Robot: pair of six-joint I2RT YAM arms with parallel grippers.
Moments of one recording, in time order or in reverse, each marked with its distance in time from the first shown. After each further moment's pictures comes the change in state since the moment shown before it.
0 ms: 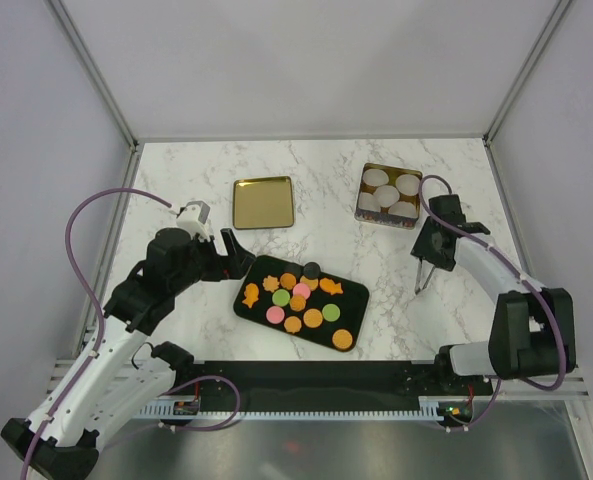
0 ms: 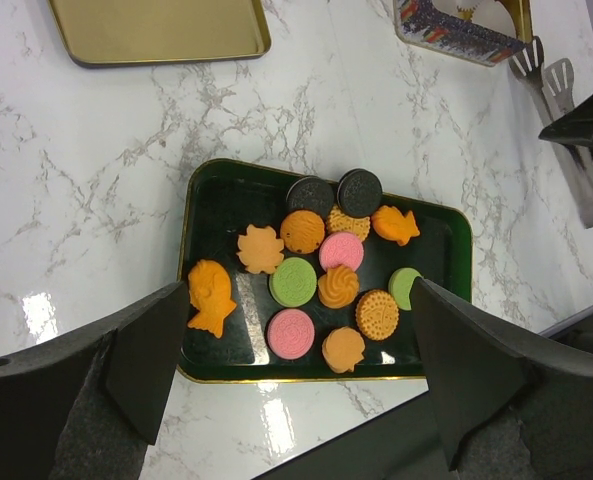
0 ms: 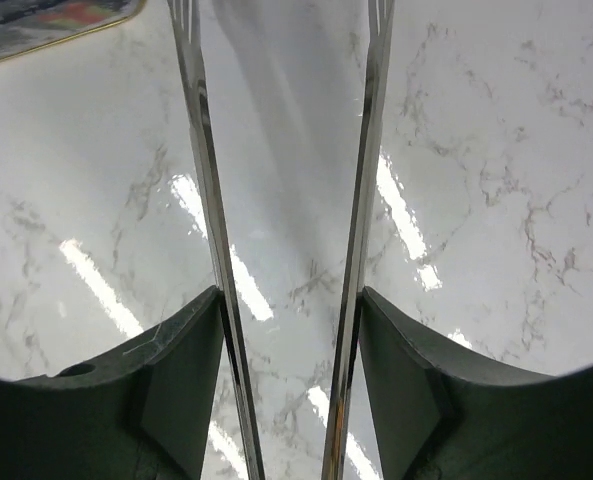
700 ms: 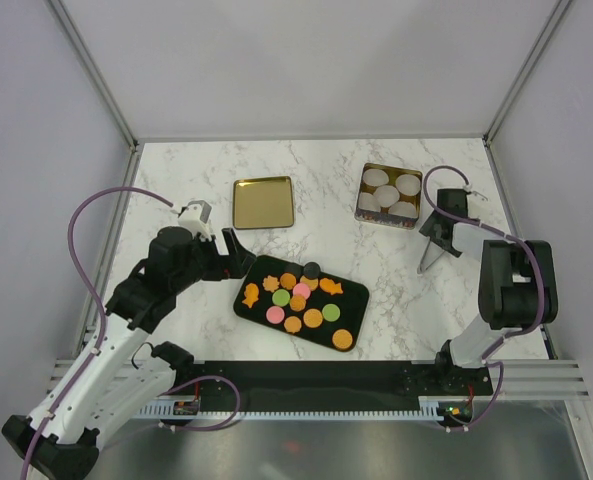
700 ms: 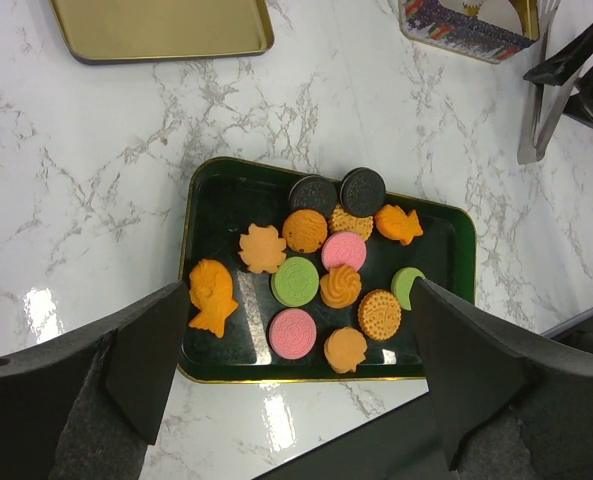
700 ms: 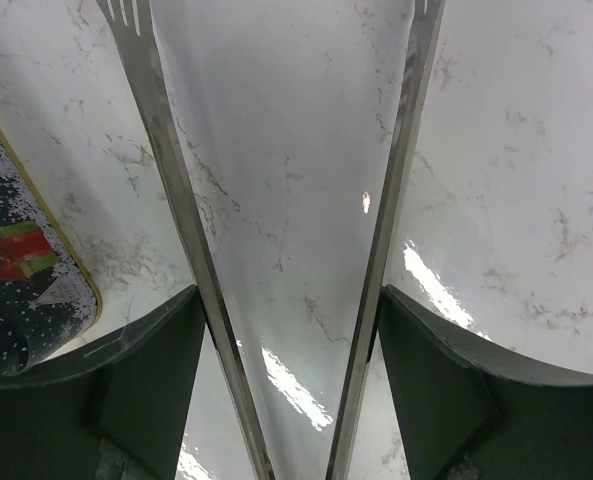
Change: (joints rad) left arm 0.000 0.016 0.000 0.002 -0.002 0.000; right arm -0.105 0.271 0.019 0.393 0.131 0.052
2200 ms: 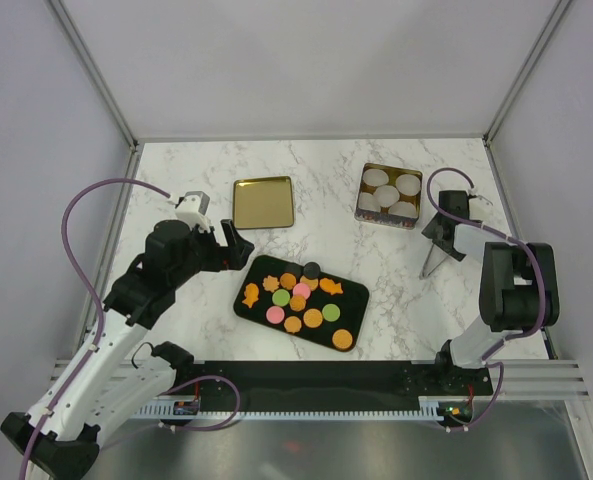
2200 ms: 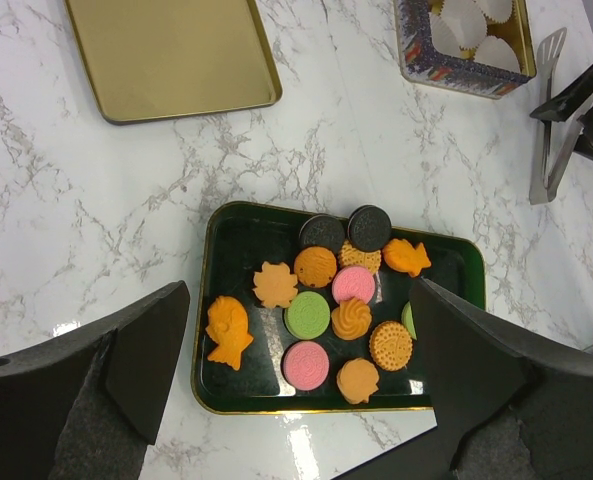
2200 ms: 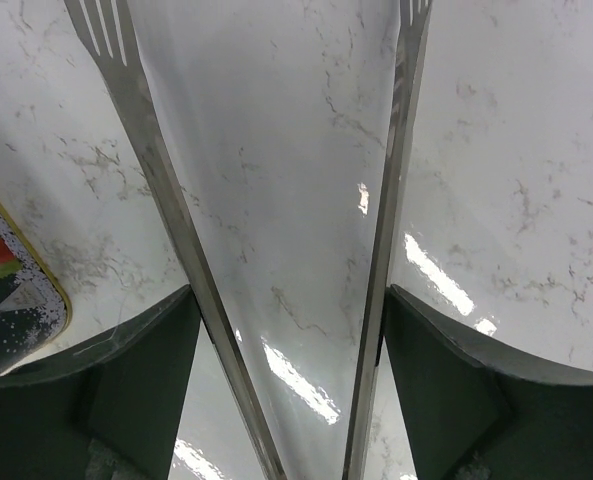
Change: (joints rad) left arm 0.000 0.028 0.054 0.036 -0.046 0.060; right arm -0.011 -0.019 -0.002 -0.049 0.038 0.050
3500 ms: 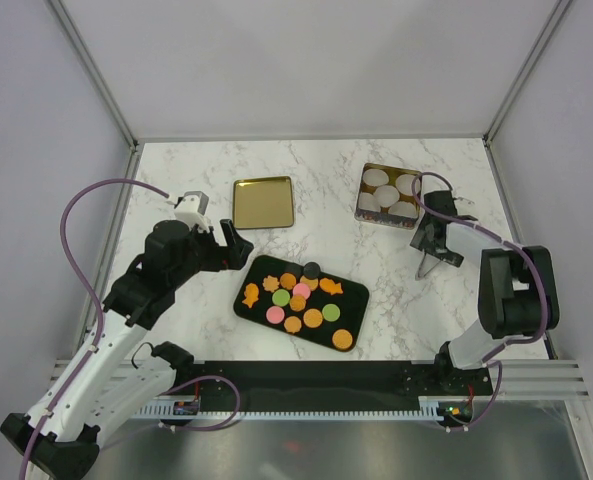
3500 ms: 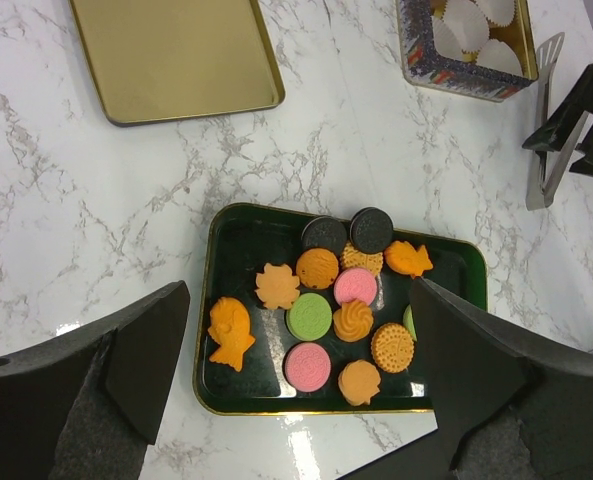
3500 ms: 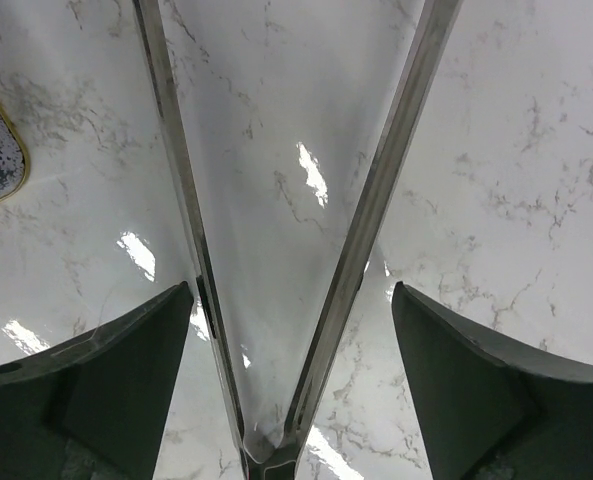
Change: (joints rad) left arm 0.000 -0.003 0.000 0.000 -0.014 0.000; right arm 0.097 -0.036 0.040 -0.212 0.015 -0.103
